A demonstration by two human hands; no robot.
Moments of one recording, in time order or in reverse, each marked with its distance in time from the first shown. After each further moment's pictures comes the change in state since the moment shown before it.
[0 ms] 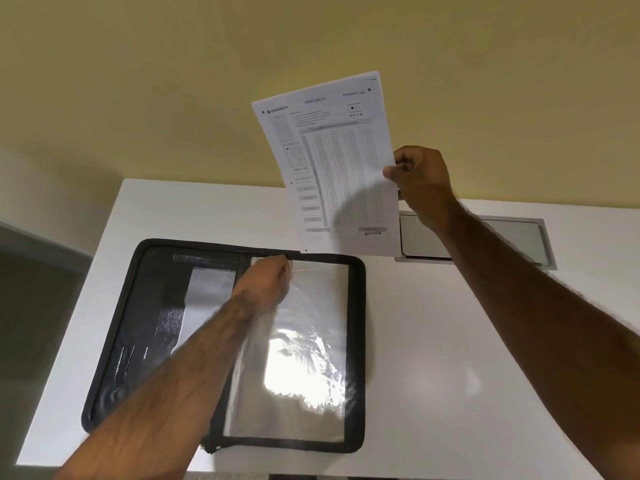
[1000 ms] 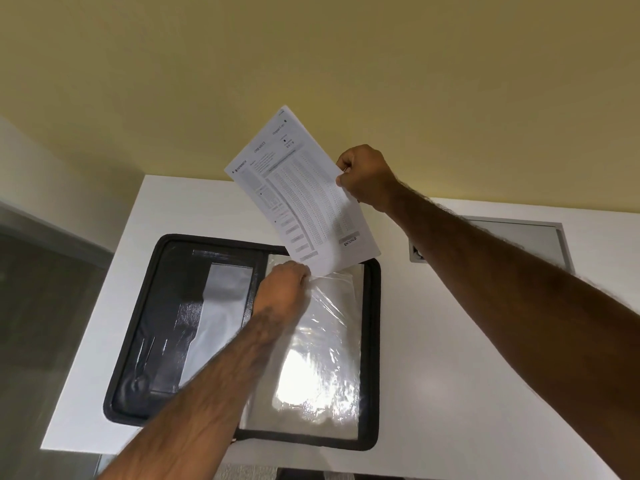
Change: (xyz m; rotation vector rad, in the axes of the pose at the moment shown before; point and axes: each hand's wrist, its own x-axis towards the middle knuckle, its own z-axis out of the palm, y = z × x) left_hand -0.033 0.016 0.016 0.087 0.218 -0.098; right_hand 0.020 -0.032 0.096 -0.393 -0.240 -0.143
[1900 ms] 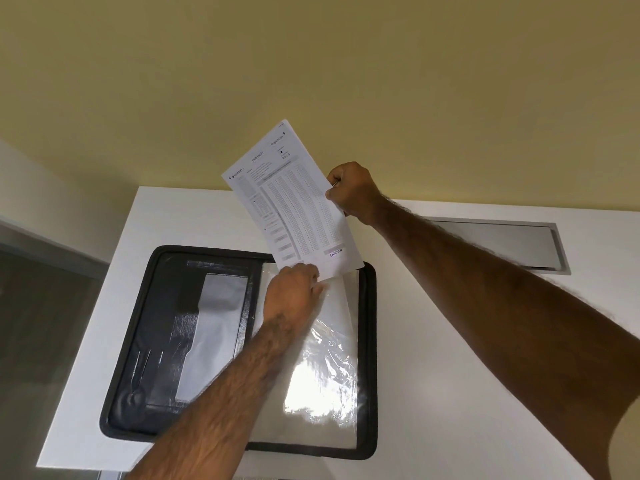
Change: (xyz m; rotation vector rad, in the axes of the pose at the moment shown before) left_hand 0.001 0.032 -0.018 0.029 -0.027 0.148; right_hand 0.010 0.019 0.022 0.072 0.007 0.080
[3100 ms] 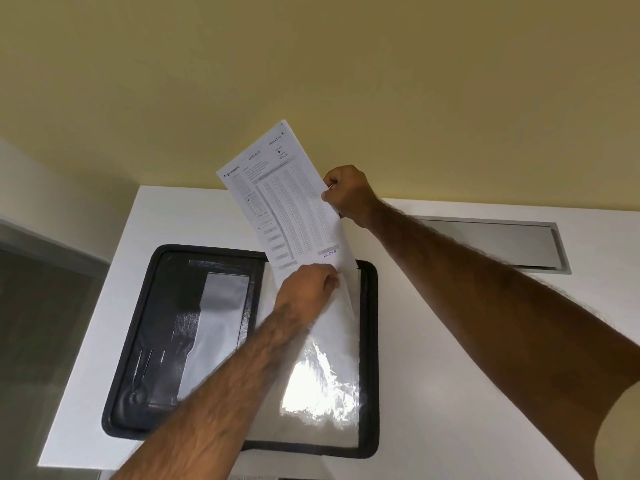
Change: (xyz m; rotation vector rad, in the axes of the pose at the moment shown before) left_hand 0.009 0.009 0.000 -0.226 -0.165 0.048; right_hand -0.004 -0.004 0.009 0.056 -0.009 0.014
